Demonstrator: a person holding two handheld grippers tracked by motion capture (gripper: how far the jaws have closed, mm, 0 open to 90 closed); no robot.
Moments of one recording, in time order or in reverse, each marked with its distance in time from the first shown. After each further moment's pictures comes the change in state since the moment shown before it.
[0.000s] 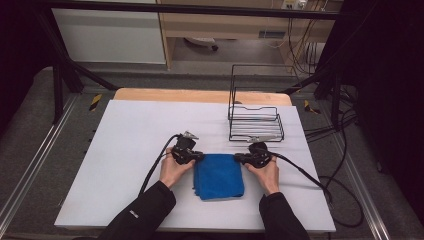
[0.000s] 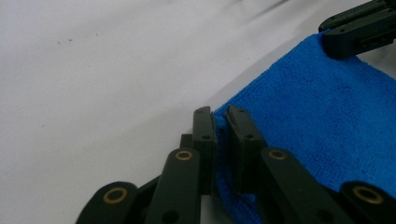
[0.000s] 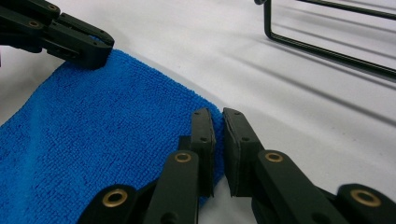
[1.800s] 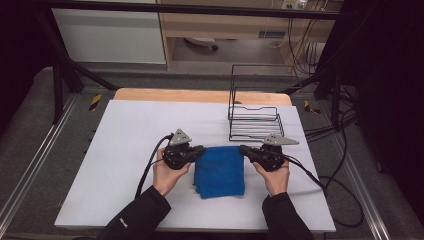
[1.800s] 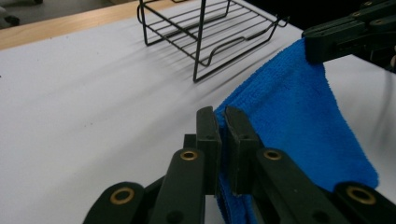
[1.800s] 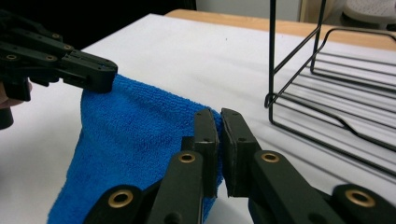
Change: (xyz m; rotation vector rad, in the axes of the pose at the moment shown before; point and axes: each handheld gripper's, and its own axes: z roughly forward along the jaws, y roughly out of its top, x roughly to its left) left arm -0.036 -0.001 -0.068 -0.296 -0.004 0.119; right arm 0.031 0.008 -0.065 -0.302 0.014 -0.080
